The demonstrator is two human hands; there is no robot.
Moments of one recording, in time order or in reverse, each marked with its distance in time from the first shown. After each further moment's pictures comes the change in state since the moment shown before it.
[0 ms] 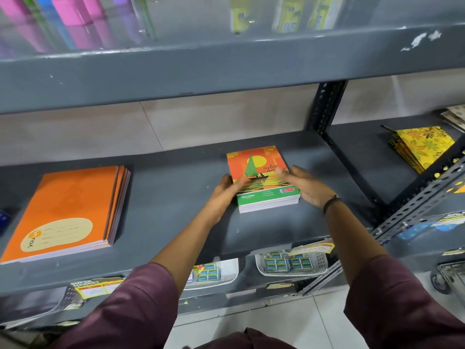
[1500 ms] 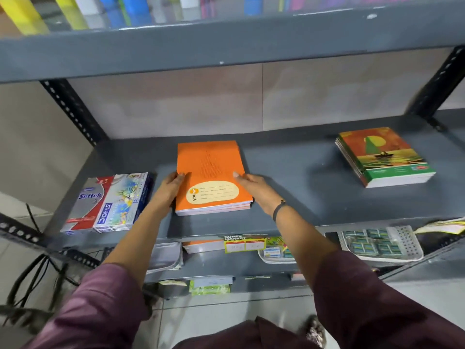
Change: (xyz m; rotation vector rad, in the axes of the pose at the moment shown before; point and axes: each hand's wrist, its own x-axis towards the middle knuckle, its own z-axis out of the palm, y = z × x) left_hand -0.143 -0.045 -0.404 0.017 0.397 -0.099; right_hand 0.035 -0.082 0.409 0.118 -0.078 0.114
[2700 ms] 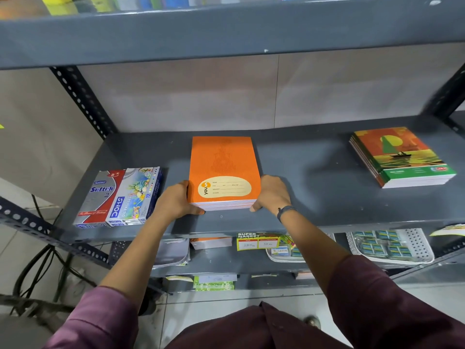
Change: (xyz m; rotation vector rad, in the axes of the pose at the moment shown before) left_hand -0.011 -0.019 -0.025 1.044 -0.003 0.210; right_hand -0.005 -0.004 0.016 -0.919 0.208 0.041
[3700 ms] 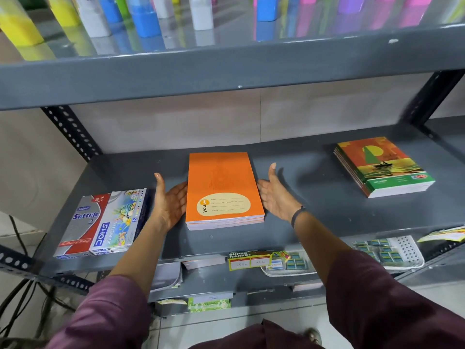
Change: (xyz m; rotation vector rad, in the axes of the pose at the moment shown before) left_hand 0.045 0.015 0.001 -1.571 -0.201 -0.202; right_hand 0.030 0.041 -0.024 1.227 -0.394 -0.024
